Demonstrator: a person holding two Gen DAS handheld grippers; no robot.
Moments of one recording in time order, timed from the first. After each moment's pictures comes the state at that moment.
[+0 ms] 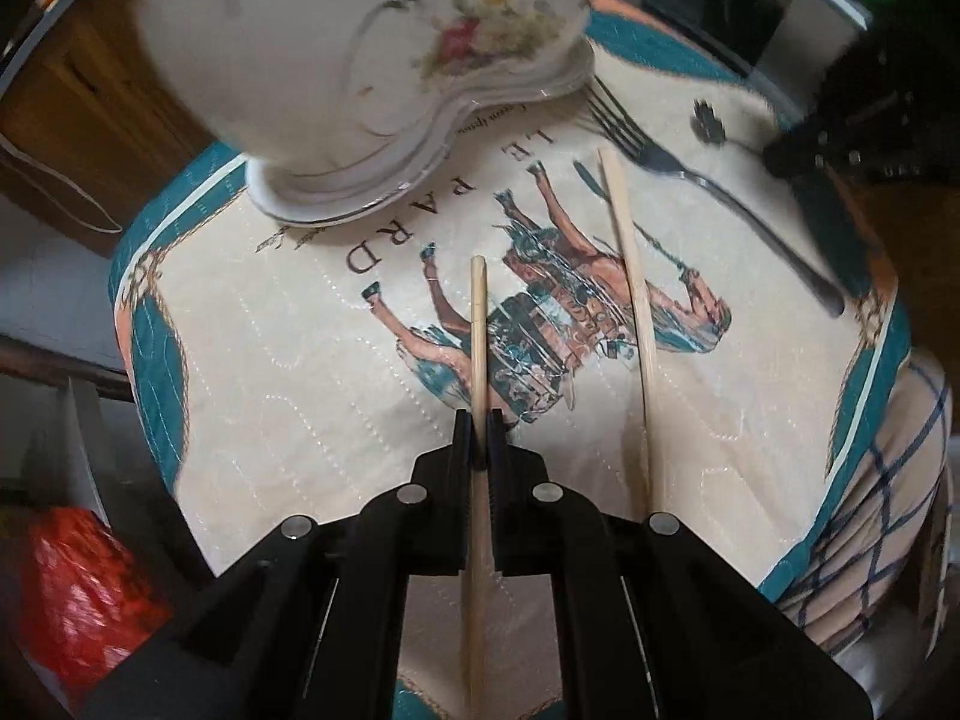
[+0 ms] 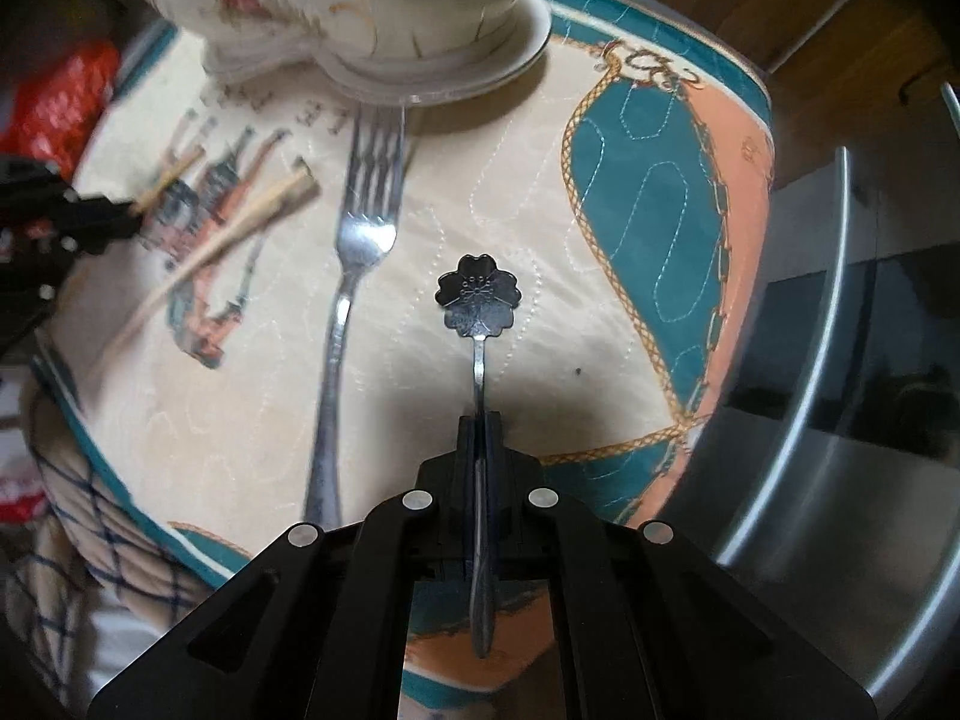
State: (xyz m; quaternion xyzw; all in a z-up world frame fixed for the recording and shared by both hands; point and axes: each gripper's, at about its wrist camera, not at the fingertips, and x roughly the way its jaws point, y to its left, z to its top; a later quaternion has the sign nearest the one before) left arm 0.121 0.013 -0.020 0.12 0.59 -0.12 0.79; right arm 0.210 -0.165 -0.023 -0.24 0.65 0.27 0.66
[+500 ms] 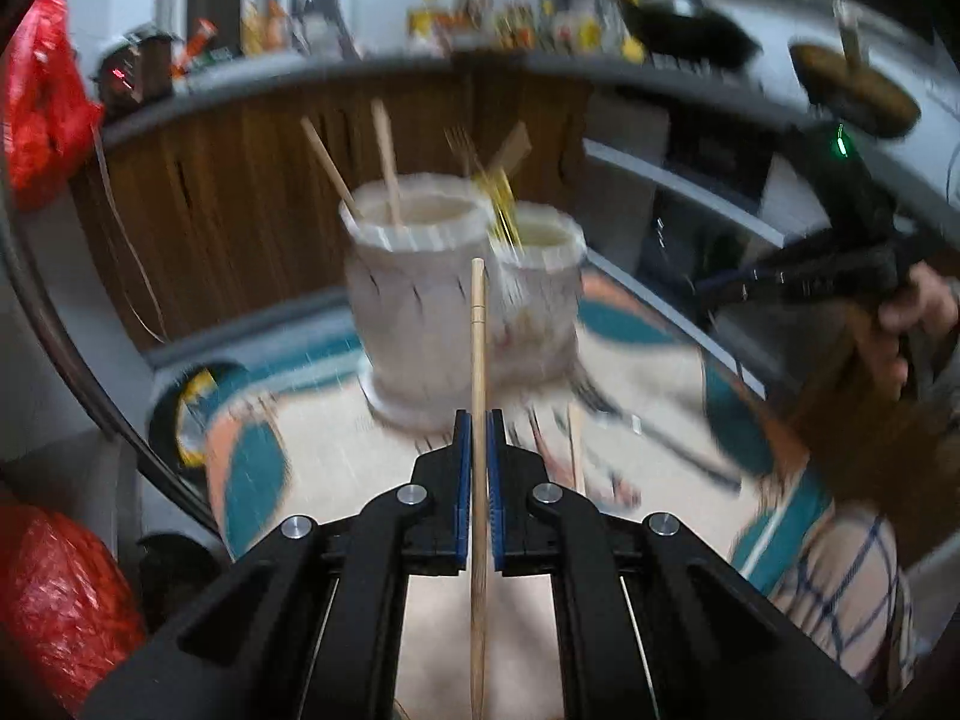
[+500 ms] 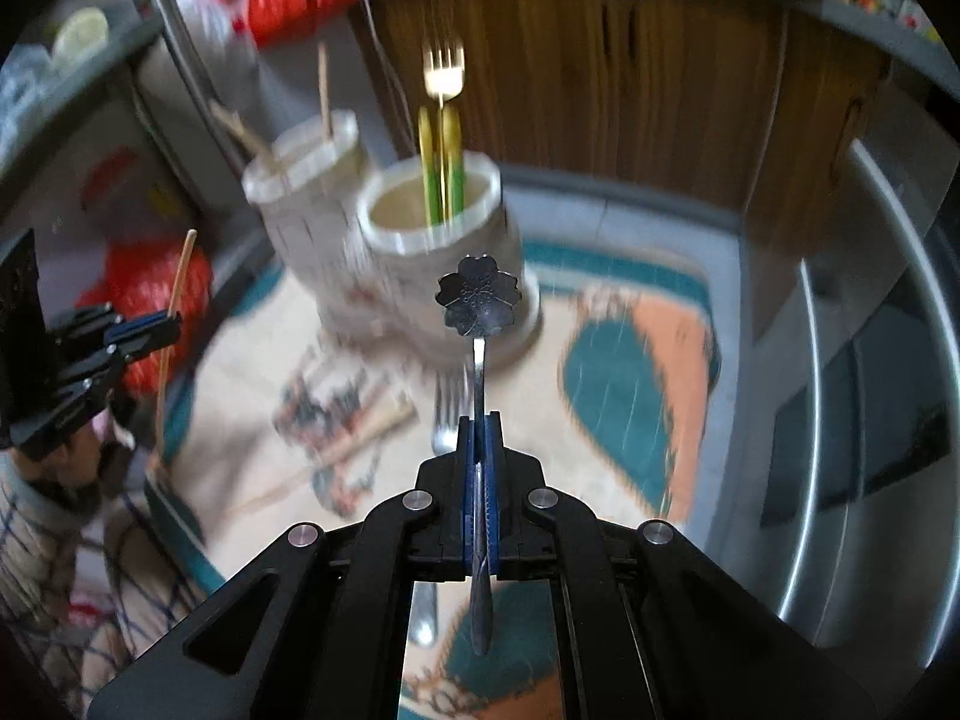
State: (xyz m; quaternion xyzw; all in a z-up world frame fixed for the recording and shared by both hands) left arm 0.060 0.047 0.080 0.02 0.33 -0.10 0.94; right arm 0.190 -0.196 0.083 -0.09 0.46 0.34 0.82
